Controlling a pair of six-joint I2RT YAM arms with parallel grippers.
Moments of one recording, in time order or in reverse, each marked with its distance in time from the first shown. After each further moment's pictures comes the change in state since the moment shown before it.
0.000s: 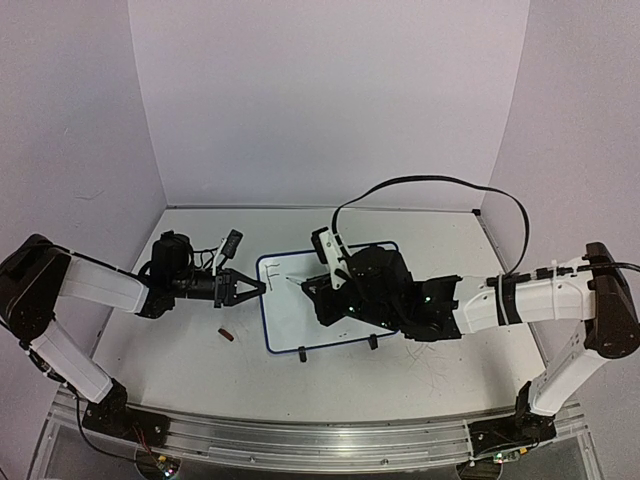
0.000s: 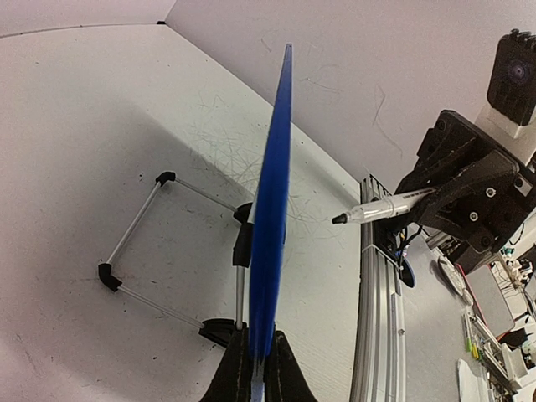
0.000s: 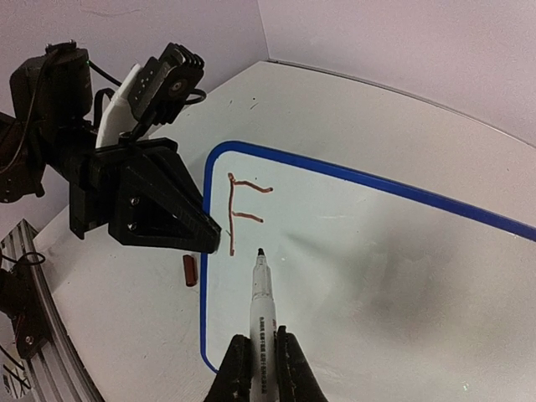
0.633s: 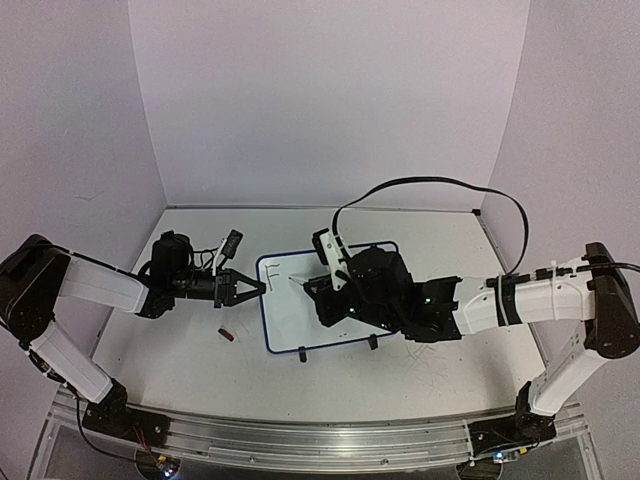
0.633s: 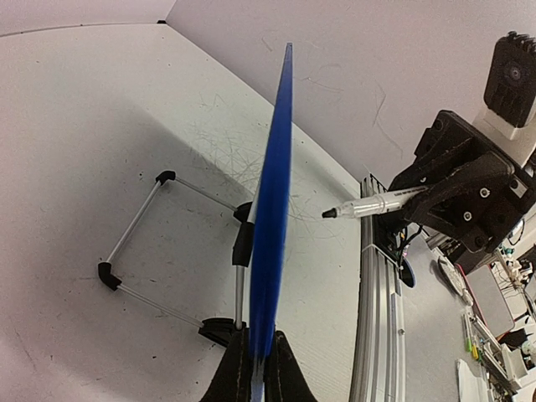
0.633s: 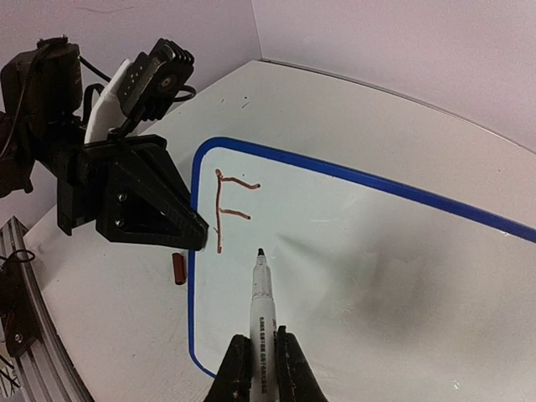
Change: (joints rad) left arm -0.001 -0.003 0.000 -0.008 -0.002 0.001; right arm 0.000 0.000 -0.008 0.000 0.021 -0.015
